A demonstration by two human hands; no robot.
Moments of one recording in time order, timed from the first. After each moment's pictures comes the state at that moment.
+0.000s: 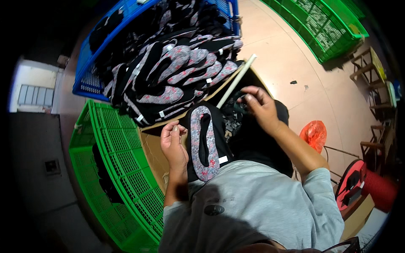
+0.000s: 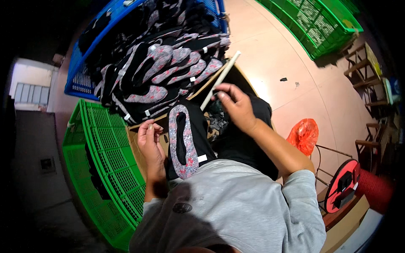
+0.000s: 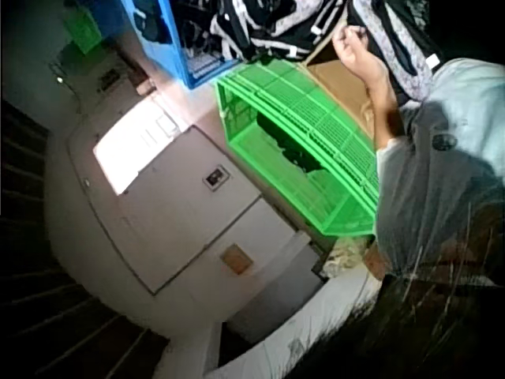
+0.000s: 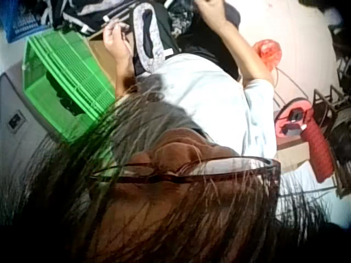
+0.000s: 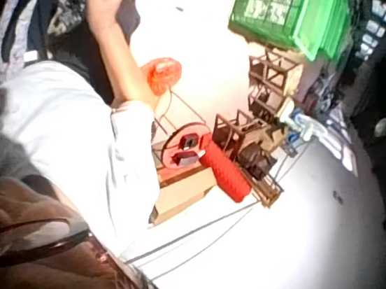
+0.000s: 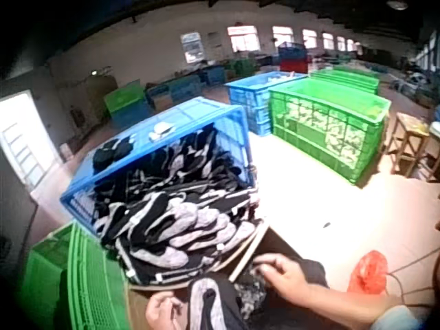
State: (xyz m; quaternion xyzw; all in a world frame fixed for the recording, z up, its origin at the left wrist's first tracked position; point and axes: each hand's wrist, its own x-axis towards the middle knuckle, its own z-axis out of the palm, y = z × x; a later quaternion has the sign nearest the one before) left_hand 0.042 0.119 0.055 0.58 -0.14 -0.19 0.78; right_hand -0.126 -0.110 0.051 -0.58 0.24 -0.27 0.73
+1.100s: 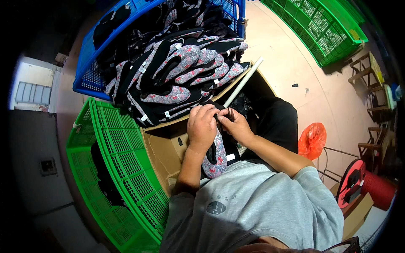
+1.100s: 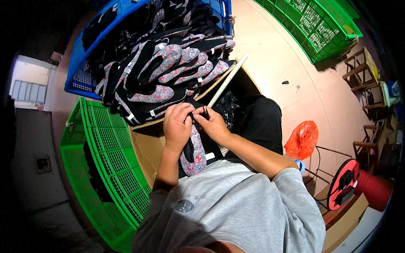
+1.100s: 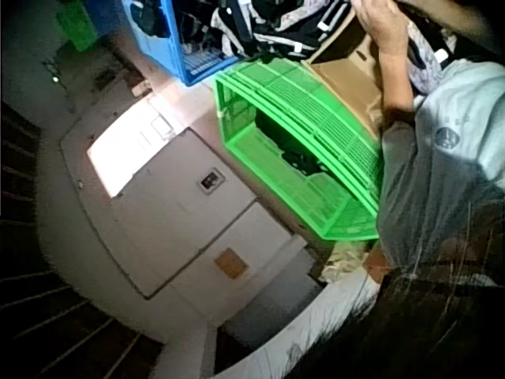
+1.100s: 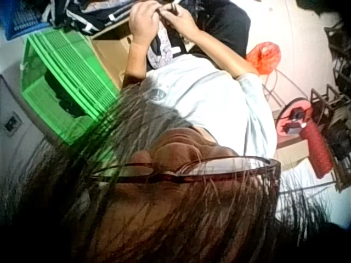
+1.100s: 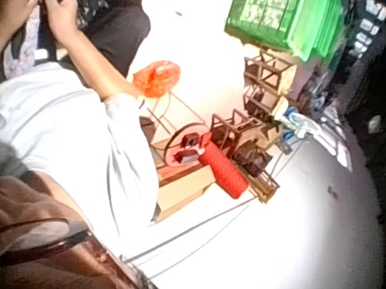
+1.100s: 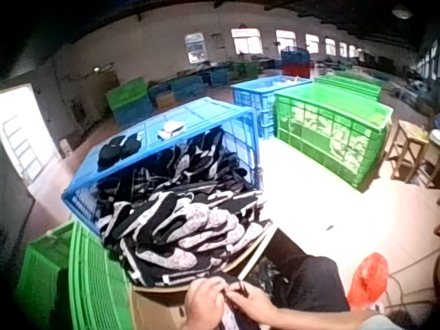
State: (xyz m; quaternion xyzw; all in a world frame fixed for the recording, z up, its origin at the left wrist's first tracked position) left_hand 0.064 0.067 0.053 0.76 -0.54 0.04 0.36; right_hand -0.056 -0.024 0.011 -0.49 0.27 -0.16 0.81
